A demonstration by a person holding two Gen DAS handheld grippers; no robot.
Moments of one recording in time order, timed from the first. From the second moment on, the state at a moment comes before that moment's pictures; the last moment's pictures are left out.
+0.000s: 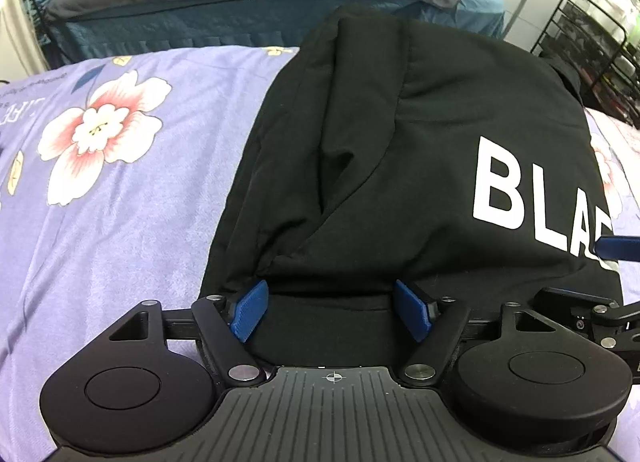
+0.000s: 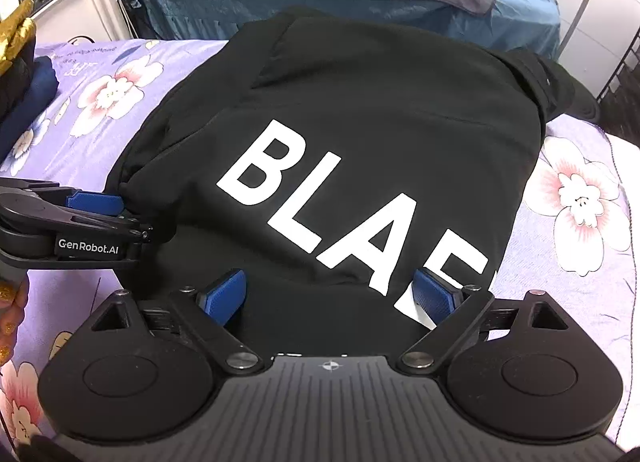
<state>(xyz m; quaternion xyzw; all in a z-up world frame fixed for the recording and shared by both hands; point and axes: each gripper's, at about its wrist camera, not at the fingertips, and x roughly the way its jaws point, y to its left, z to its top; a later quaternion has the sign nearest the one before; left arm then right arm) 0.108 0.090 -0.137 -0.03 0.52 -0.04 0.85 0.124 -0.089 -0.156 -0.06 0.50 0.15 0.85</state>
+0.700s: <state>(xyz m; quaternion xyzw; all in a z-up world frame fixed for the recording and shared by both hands) 0.050 0.195 -0.120 -0.28 0.49 0.02 0.82 0.106 -0.201 -0.163 0.24 0.51 0.12 0.82</state>
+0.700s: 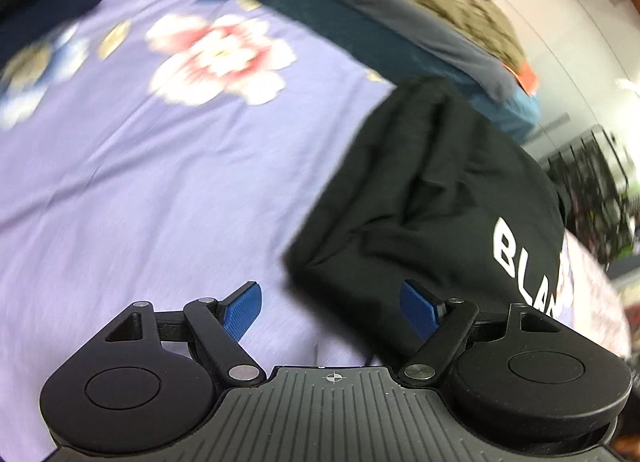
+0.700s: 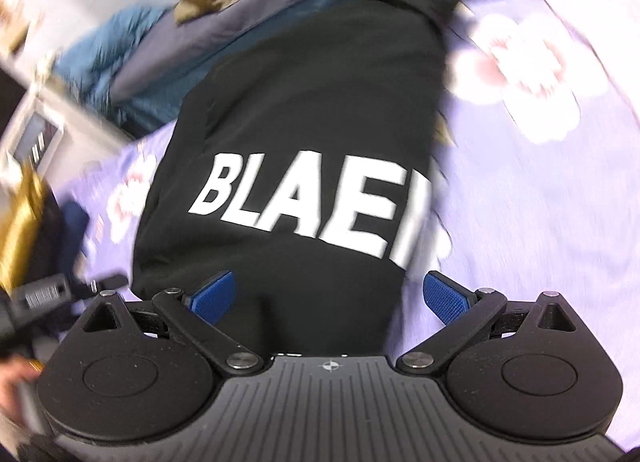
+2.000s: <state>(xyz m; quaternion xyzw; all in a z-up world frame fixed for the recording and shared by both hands) 0.099 0.170 -0.183 -0.55 0.42 0.01 0.72 0.200 -0.251 -0.260 0.57 0.44 0.10 0.69</state>
